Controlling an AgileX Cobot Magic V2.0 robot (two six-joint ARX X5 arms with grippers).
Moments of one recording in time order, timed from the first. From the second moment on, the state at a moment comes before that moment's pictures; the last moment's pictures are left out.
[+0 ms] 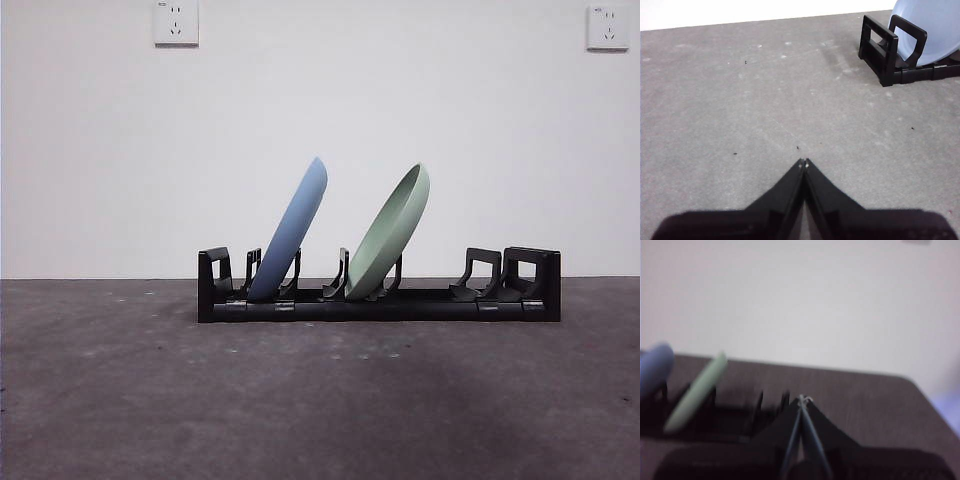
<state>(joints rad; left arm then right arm) 0.03 0.13 0.02 -0.17 0.09 0.05 -0.03 0.28 0.58 -0.34 -0.08 -0.13</state>
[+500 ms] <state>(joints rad) 0.03 0.13 0.02 -0.17 0.09 0.05 -0.03 0.01 0.11 -0.24 -0.08 -0.09</state>
